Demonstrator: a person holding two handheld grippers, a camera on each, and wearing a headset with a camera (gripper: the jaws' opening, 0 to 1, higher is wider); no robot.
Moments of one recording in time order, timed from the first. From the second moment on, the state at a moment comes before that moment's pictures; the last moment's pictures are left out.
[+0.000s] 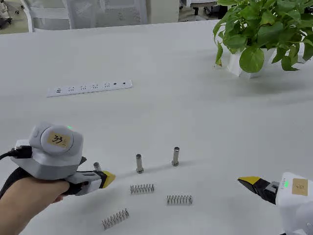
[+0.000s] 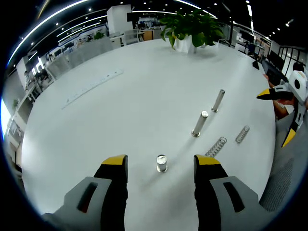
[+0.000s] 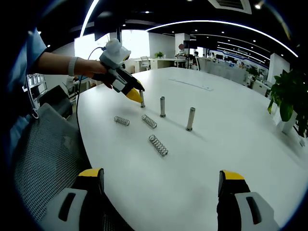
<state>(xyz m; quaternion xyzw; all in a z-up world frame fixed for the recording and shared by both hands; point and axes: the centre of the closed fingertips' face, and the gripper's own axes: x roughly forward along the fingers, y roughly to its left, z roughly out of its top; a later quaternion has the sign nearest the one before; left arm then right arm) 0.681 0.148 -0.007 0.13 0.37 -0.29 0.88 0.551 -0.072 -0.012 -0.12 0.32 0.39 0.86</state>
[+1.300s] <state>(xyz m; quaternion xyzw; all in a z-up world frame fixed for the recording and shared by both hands) 0.621 0.159 0.005 0.11 0.31 -0.36 0.88 0.574 -0.083 0.004 -0.14 0.30 0.37 0.87</state>
